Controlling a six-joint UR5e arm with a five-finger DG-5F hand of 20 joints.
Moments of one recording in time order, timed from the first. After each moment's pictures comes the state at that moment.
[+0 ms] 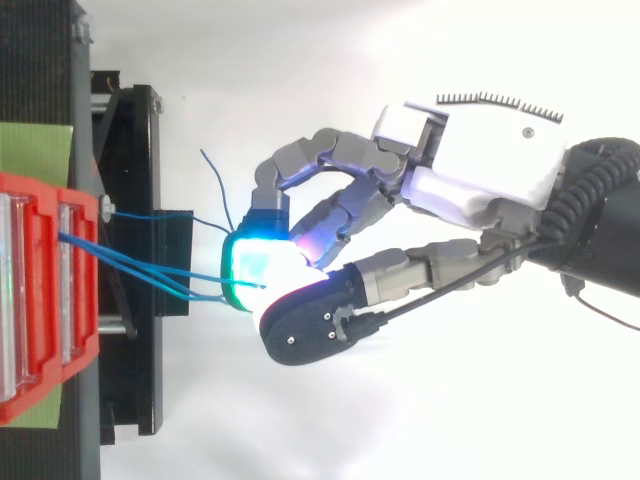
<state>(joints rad) 0.24 -2.25 -1.19 -3.01 -1.09 0.08</state>
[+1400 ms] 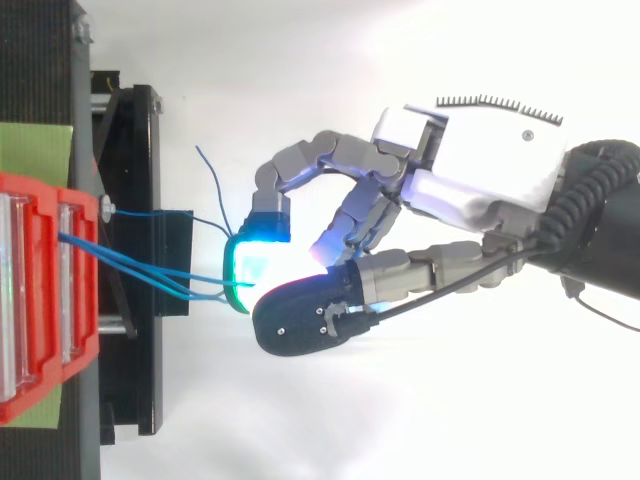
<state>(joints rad) 0.24 -2.25 -1.19 -3.01 -1.09 0.08</state>
